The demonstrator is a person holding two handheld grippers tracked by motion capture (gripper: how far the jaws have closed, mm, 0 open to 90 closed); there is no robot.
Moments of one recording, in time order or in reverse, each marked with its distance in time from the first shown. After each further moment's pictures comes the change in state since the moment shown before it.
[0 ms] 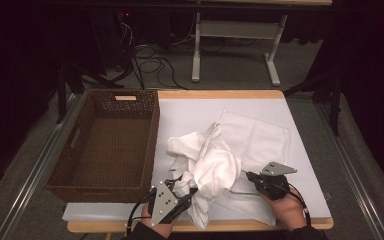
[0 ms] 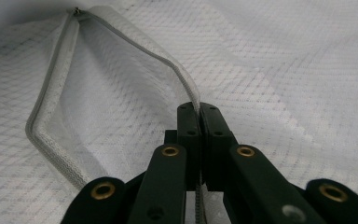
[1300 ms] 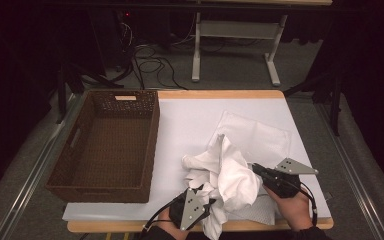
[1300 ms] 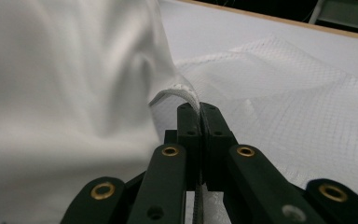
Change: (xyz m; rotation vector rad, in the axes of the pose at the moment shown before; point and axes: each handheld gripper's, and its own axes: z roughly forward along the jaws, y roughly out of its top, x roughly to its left) left arm -0.031 -0.017 0.039 0.182 -0.053 0.092; right arm -0.005 0.015 -0.036 -0.206 0.014 0.087
